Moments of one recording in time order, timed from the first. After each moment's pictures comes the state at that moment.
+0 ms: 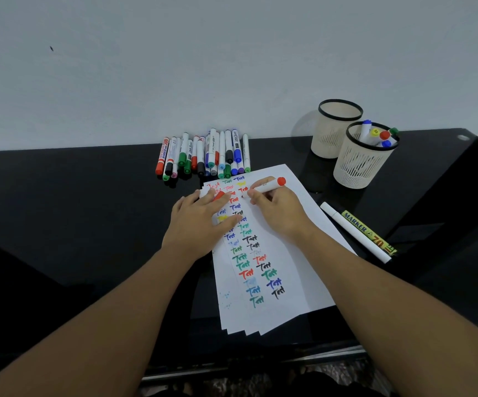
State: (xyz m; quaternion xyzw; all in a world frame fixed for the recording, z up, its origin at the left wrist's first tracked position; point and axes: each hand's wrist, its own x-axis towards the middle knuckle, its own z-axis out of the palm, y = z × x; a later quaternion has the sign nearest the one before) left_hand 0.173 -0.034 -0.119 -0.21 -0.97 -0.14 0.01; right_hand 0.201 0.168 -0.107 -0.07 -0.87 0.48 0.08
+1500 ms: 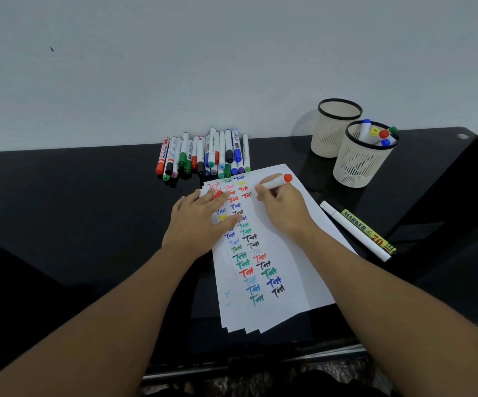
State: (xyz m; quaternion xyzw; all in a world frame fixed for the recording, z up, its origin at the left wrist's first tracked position) left_hand 0.177 -0.033 -0.112 -0.21 -0.97 -0.15 0.00; right_hand 0.203 0.170 -0.105 -0.13 -0.87 0.47 0.10
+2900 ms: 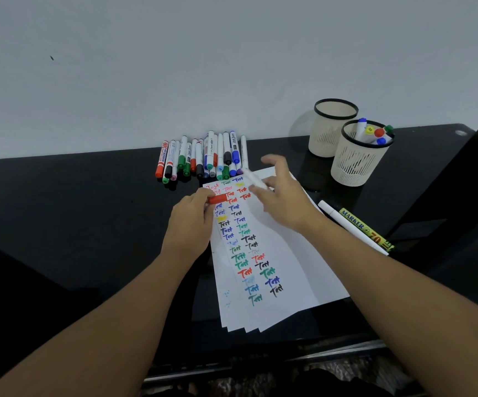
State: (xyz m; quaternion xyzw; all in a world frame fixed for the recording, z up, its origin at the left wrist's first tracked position) left_hand 0.181 -0.038 -0.115 -0.19 -0.93 -0.30 0.12; right_hand 0.217 0.176 -0.070 -0.03 -0.89 0.46 0.07
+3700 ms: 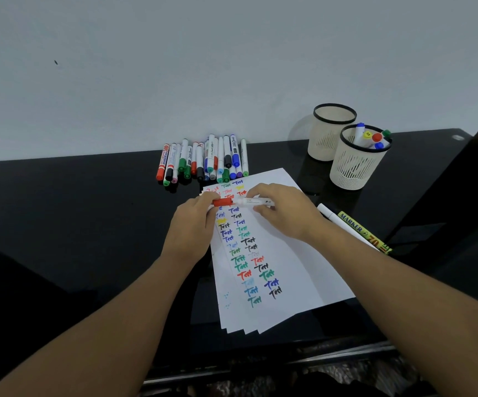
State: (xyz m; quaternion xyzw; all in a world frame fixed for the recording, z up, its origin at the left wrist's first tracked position) left_hand 0.185 -0.038 -0.113 -0.20 -0.92 -0.30 0.12; right_hand 0.219 0.189 -0.079 0.05 -0.97 0.21 0.06
